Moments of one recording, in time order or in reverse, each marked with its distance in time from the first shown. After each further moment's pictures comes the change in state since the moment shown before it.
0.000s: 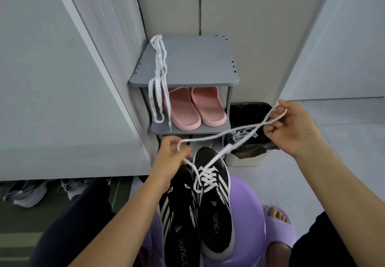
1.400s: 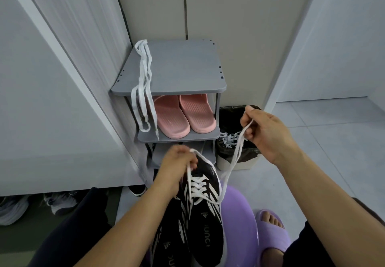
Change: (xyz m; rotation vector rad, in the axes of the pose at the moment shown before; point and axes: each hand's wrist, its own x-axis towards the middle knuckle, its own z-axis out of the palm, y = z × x) left_hand 0.015 0.005 0.040 -0.105 -0.041 -0.131; right_hand -0.001 0.012 0.016 -0.462 -0.063 -0.157
